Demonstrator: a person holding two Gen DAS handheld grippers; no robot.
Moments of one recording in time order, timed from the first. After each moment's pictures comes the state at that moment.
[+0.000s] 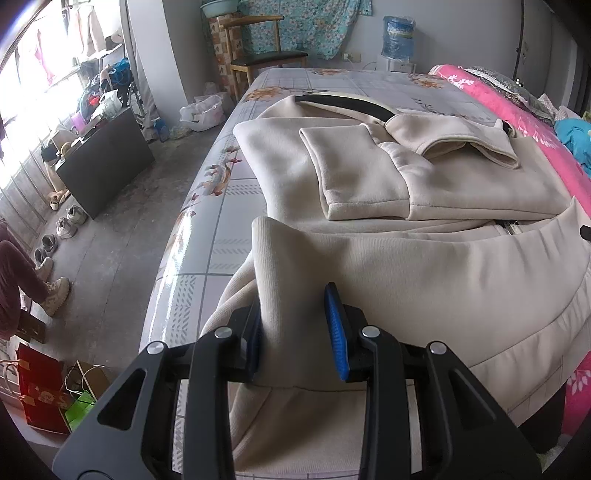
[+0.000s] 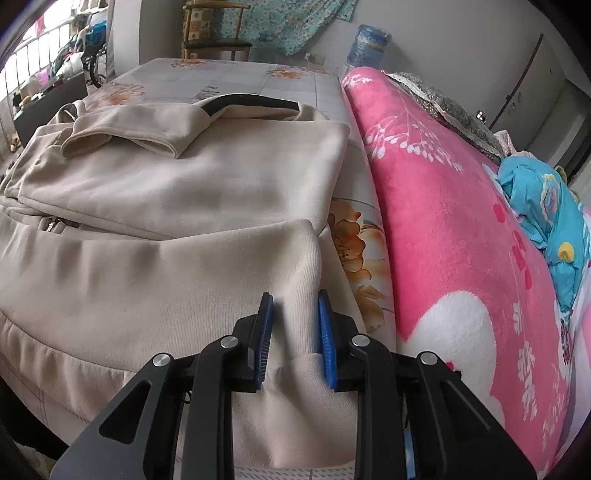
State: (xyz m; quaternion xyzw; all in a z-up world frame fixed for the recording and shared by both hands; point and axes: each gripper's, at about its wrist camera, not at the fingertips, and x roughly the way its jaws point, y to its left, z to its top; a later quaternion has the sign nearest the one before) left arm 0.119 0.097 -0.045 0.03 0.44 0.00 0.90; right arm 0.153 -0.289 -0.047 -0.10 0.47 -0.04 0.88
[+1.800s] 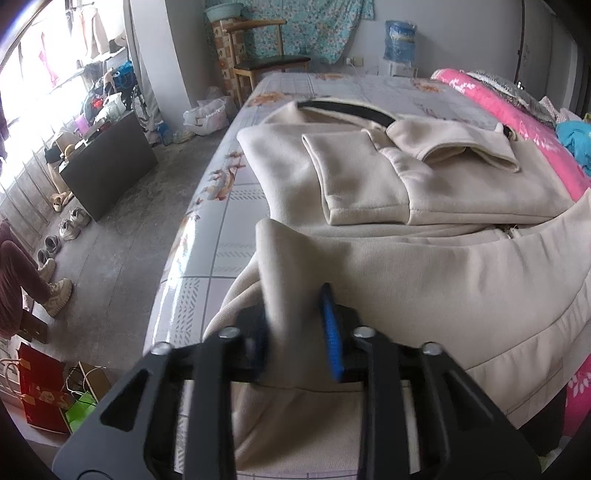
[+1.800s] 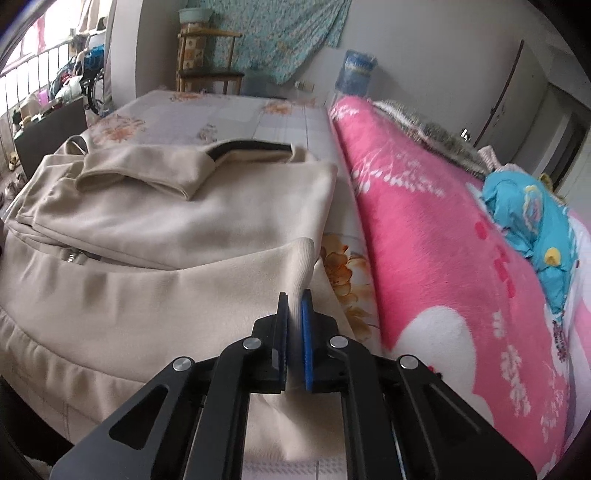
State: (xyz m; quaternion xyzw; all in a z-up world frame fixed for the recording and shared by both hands) left arm 0.110 0.098 -0.039 0.04 0.42 0.00 0.91; right arm 0.126 -0.275 -0.008 -0.10 0.40 -0.05 0.91
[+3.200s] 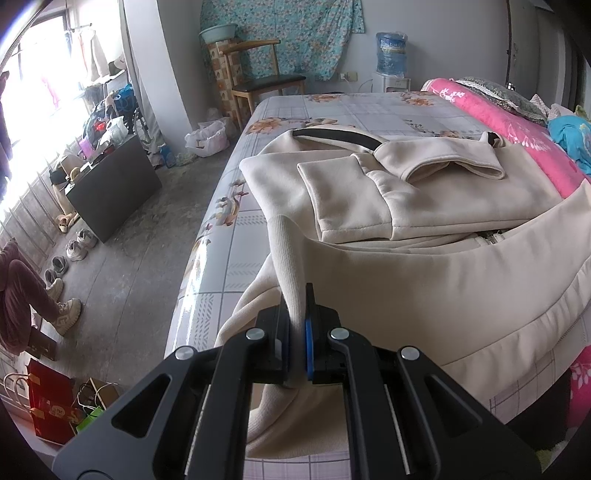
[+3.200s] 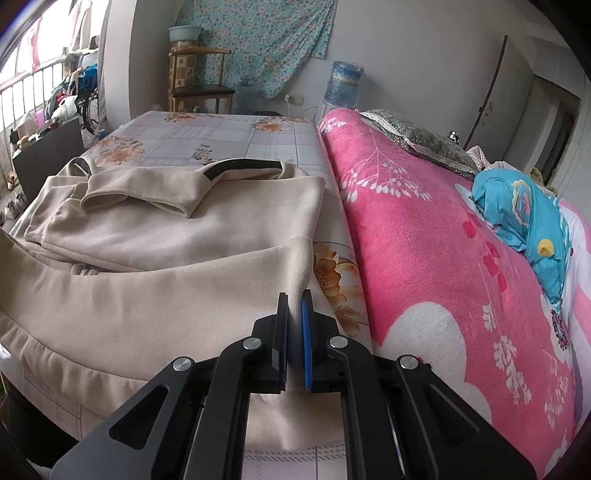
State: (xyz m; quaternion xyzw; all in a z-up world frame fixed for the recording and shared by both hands) left arm 0.097 0.090 -0.017 0.06 0.40 0.00 0.92; right arm 0.114 -0.281 -0.001 -0.07 0.39 -0.06 0.92
